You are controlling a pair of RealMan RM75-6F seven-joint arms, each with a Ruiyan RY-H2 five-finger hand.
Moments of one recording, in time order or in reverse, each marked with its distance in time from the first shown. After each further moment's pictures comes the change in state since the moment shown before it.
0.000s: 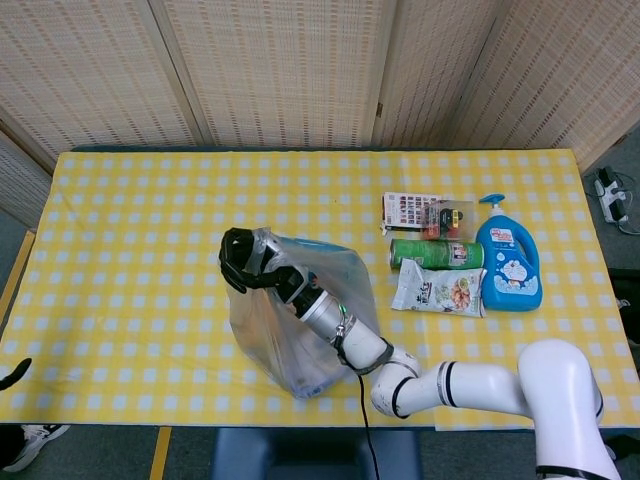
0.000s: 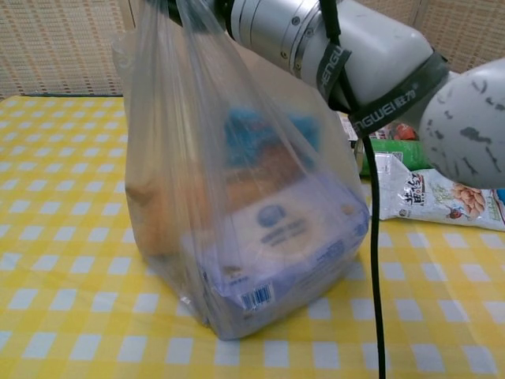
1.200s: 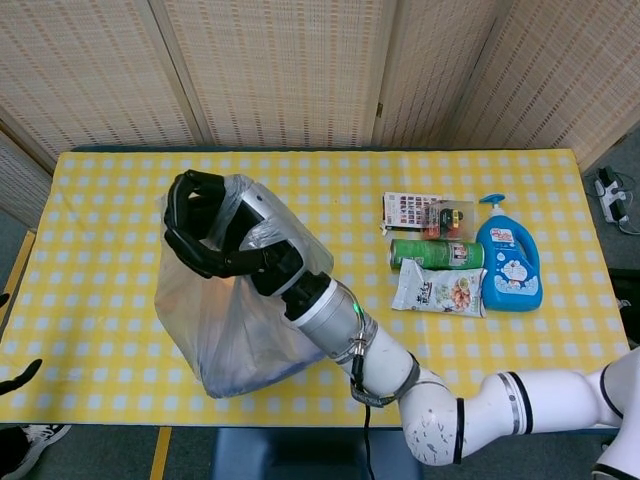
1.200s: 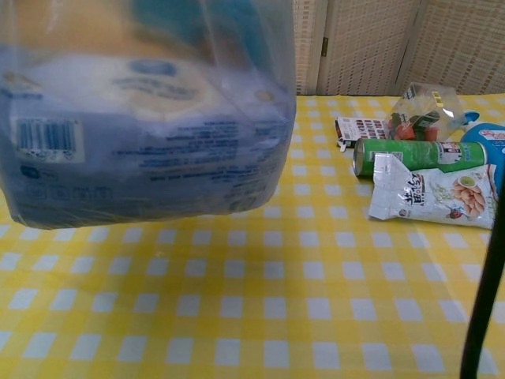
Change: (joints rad) left arm -0.011 -0.008 0.011 -0.017 0.021 -0.007 0.036; right arm -0.016 0.309 0.518 -0.634 0.505 -0.110 -0.605
